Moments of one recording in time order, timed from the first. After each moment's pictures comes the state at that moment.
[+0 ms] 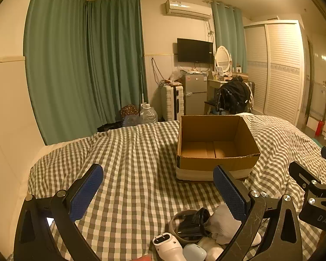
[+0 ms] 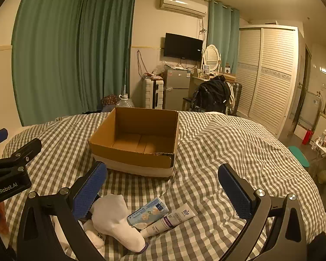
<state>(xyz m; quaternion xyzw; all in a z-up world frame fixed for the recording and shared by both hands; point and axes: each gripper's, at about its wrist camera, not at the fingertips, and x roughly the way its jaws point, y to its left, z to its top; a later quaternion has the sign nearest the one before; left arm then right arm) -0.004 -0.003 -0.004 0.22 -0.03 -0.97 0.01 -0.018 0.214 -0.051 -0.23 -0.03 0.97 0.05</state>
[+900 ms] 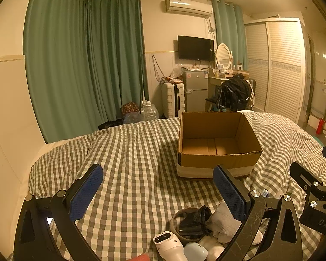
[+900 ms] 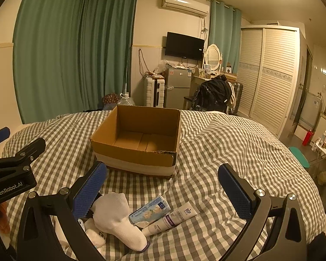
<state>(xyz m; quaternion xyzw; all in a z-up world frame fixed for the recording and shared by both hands) -0.005 -0.004 -0.006 0.23 -0.03 -0.97 0.01 -0.018 0.210 -0.052 -0.24 -0.03 0.97 0.04</state>
